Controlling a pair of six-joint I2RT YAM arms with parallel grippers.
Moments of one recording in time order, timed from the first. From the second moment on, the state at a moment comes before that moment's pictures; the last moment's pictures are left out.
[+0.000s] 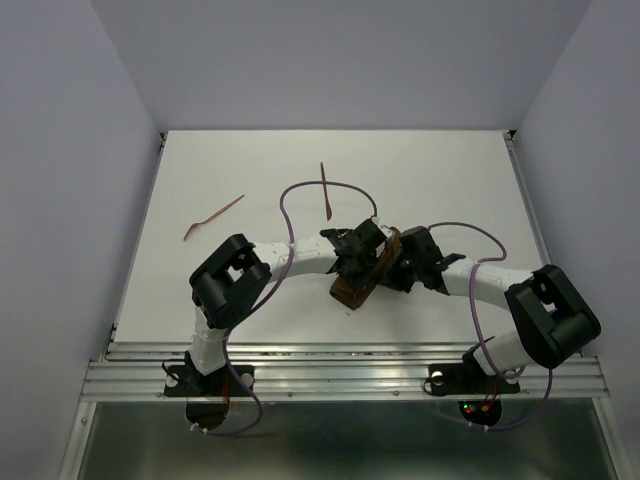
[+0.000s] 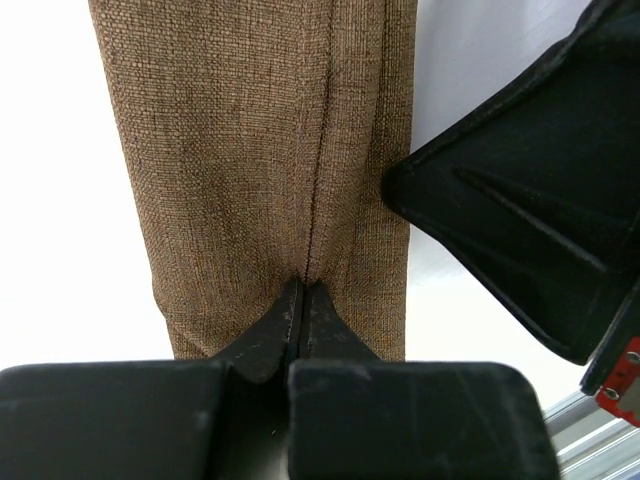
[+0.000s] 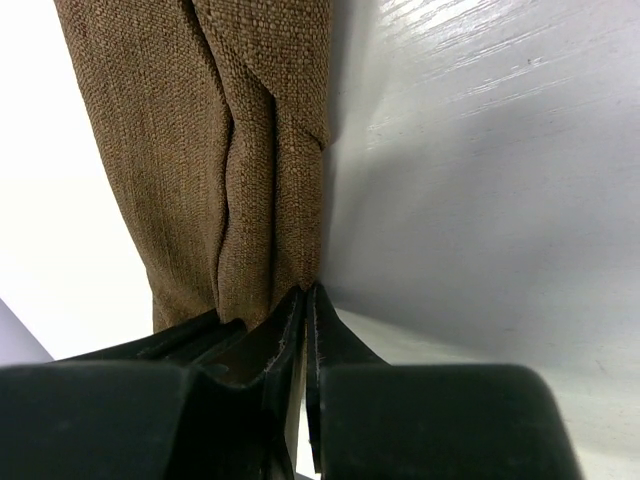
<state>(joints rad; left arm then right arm) -0.98 1.93 1.31 -0.46 -0.02 -0.31 0.52 1.44 0.59 -0.09 -0.06 1.13</state>
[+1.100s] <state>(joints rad) -0.98 1.94 1.35 -0.44 0.18 -0.35 0.53 1.44 0.59 -0.09 -0.06 1.13</state>
